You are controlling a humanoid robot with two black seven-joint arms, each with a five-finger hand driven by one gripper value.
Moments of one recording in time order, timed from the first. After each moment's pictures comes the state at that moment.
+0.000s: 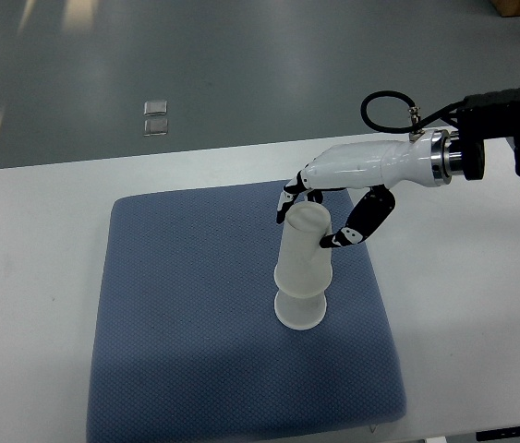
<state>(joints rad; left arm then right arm) -0.05 0.00 -0.12 -0.14 0.11 0.06 0.10 1.18 -0.77 0.27 1.66 -1.41 0.39 0.17</state>
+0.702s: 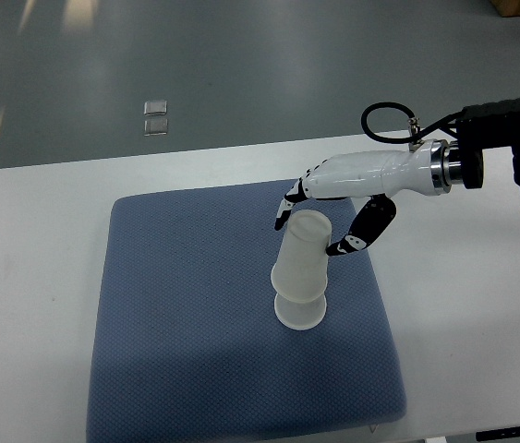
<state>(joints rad) -0.05 0.00 -0.12 -0.14 0.11 0.06 0.10 1.15 -0.77 0.27 1.66 -1.42 0.39 0.18</state>
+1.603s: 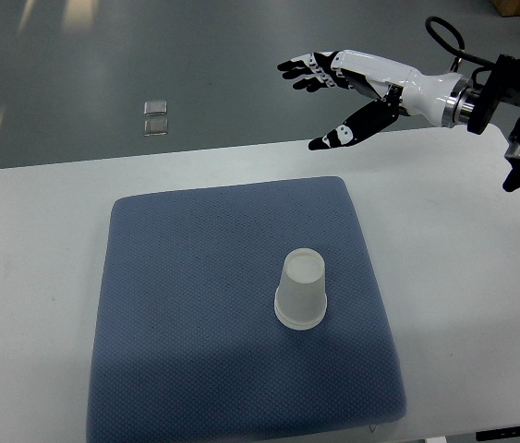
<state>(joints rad) -0.05 0.00 -0.12 -0.14 0.11 0.06 0.10 0.99 -0.62 0.49 1.30 -0.82 0.11 0.14</state>
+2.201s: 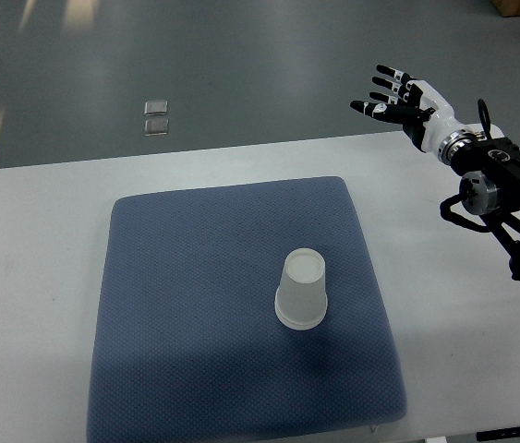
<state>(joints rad) -0.05 0.00 -0.12 -0.14 0.11 0.06 0.10 0.74 -0.27 0.92 0.89 -0.60 -0.08 0.02</state>
